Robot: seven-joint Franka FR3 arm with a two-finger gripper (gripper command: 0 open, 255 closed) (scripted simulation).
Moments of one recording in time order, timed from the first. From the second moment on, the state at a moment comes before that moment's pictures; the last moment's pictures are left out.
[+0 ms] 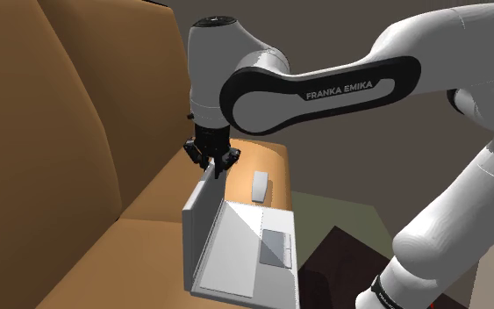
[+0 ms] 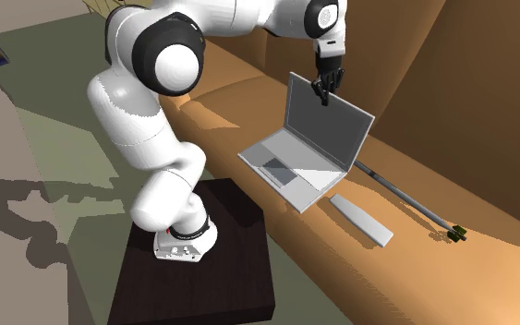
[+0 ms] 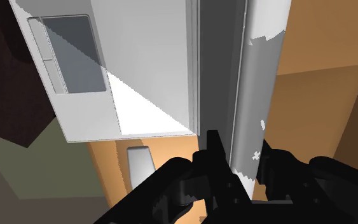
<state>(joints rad) -0.39 -0.07 0.97 -1.91 -0.18 1.90 1.60</state>
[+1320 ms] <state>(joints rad) -0.39 -0.06 0.97 -1.72 -0.18 1.71 1.58</state>
